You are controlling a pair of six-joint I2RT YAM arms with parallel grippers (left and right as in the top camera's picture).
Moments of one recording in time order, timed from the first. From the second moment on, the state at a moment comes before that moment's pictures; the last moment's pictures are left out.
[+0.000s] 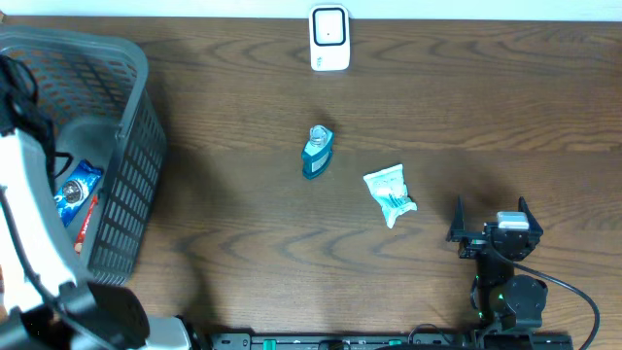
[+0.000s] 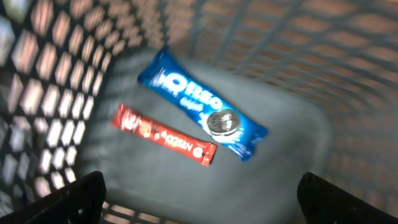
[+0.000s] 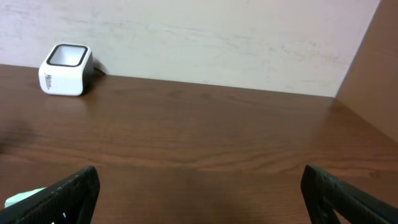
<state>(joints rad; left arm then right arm) 0.48 1.63 1.66 -1.35 -0.43 -1.29 0.00 0.01 0.01 -0.06 0.08 -0.10</state>
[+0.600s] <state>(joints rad) 0.54 1.95 1.65 -1.23 -0.45 -1.59 0.00 0.01 0.01 -0.06 0.08 -0.10</state>
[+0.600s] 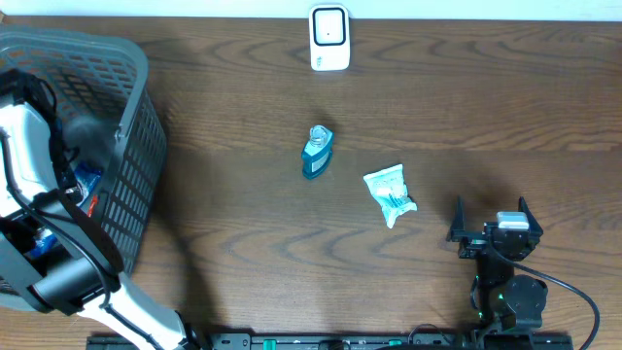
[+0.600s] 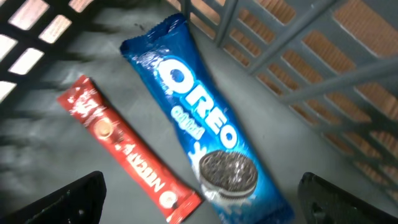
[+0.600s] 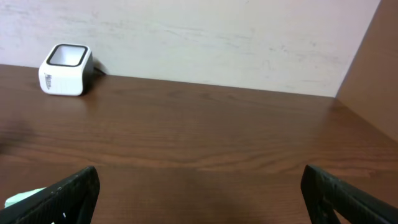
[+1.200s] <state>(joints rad) 0.56 2.17 1.64 -1.09 -0.45 -1.38 0.00 0.01 0.01 -0.06 0.08 -0.10</state>
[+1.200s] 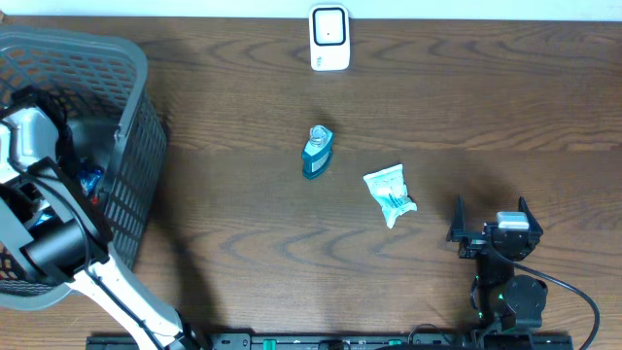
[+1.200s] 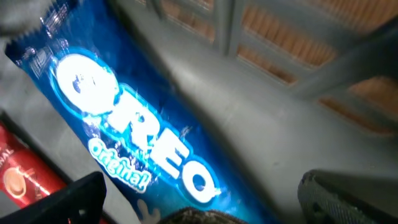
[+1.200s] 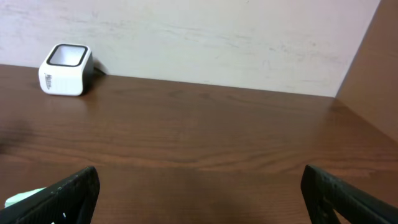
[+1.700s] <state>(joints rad) 0.56 2.19 1.65 -1.14 -0.49 -1.25 0.00 0.01 0.01 -0.06 0.08 -0.10</state>
